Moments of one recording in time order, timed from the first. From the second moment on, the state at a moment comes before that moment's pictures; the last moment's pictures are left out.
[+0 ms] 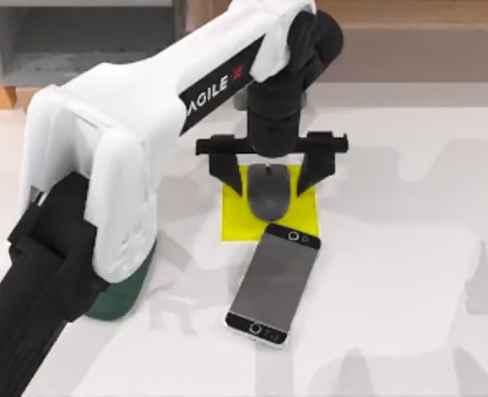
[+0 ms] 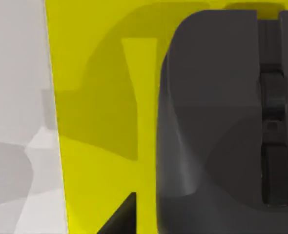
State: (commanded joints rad) left arm -0.65 2.71 2.55 -1.43 0.02 -0.62; right arm 0.00 0.00 0.00 0.00 0.00 0.00
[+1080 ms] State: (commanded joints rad) left arm -0.71 2.49 2.25 -1.32 0.01 -0.54; right arm 0.00 0.00 0.00 0.00 0.00 0.00
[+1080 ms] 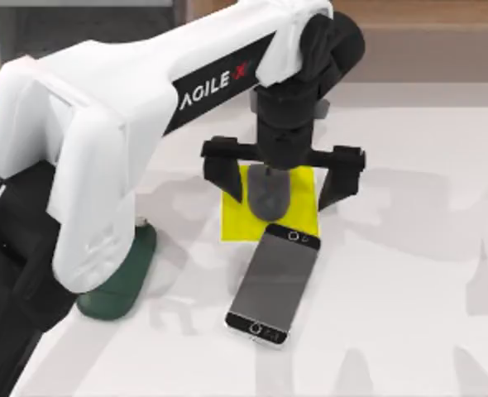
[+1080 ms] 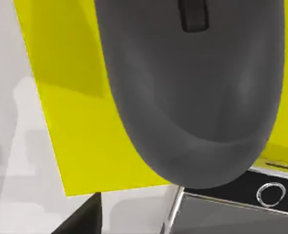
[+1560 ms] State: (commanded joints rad) left arm -0.81 2.21 1.82 -1.18 0.00 -0.43; right arm 0.00 0.00 0.00 0.00 0.00 0.00
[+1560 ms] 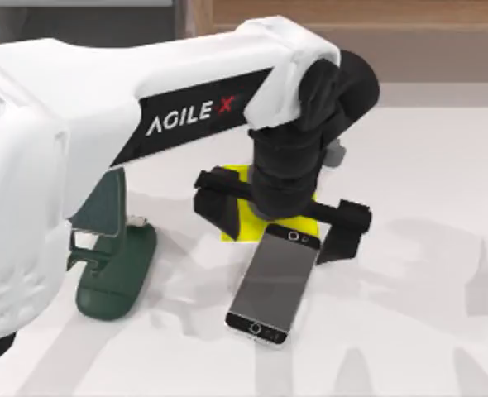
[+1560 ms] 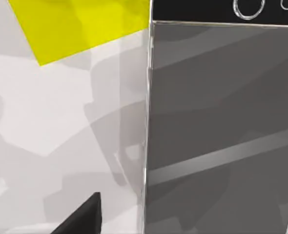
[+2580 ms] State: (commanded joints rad) left arm -0.82 2.24 1.62 -0.94 -0.01 -0.41; right arm 0.00 0.00 0.00 0.00 0.00 0.00
